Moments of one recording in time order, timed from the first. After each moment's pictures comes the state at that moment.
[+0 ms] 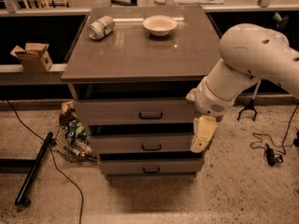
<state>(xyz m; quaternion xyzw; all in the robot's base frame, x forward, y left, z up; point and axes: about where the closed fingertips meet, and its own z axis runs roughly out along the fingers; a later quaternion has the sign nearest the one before) 0.497 -0.125 0.774 -0.67 0.72 0.09 0.14</state>
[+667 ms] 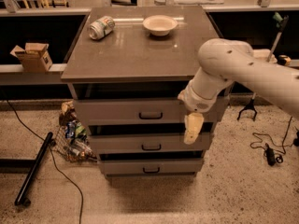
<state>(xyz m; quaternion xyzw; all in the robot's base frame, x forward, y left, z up) 0.562 -0.122 0.709 -0.70 0.70 0.07 0.12</state>
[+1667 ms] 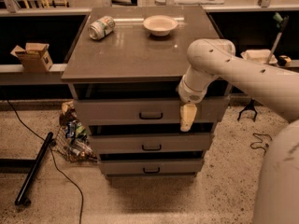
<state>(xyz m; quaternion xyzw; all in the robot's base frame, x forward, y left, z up) 0.638 -0.124 0.675 -0.70 0.70 0.04 0.12</state>
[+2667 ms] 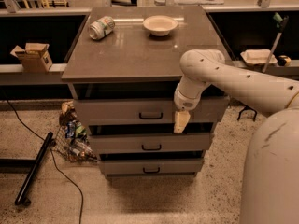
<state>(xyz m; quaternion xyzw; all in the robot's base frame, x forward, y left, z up) 0.637 -0.113 0.631 -0.70 0.71 0.06 0.09</state>
